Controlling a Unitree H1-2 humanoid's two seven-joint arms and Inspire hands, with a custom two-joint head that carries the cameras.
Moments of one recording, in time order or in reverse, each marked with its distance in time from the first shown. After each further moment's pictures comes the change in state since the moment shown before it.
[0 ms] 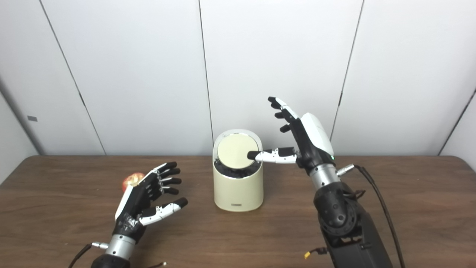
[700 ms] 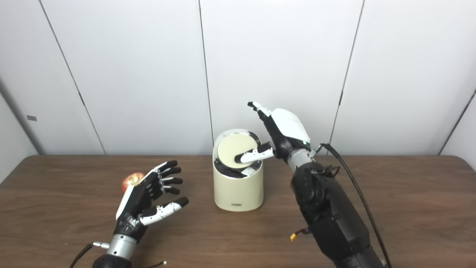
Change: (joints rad) left arm -0.002 -0.003 -0.008 0.005 0.004 -0.022 0.003; right arm -0.134 -0.002 0.140 0.213 -0.146 0.052 0.020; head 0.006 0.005
